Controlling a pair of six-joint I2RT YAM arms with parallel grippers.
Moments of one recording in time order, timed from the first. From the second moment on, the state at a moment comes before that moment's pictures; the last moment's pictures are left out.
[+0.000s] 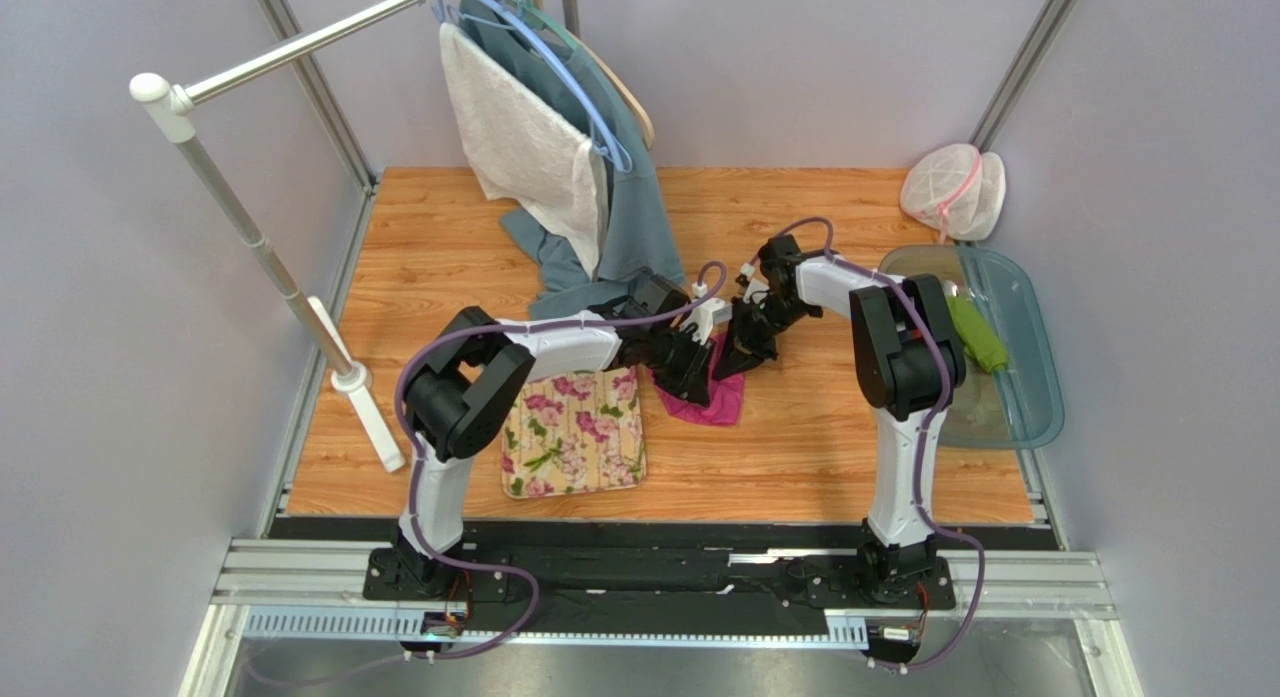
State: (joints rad) left arm -0.77 1.99 1.26 -0.17 0.52 -0.21; right arm 0.25 2.11 1.40 -0.75 -0.63 0.39
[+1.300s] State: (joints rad) left arm -0.61 2.03 1.41 -0.44 0.38 -0.16; right arm 0.25 2.11 1.39 -0.73 -0.66 0.35
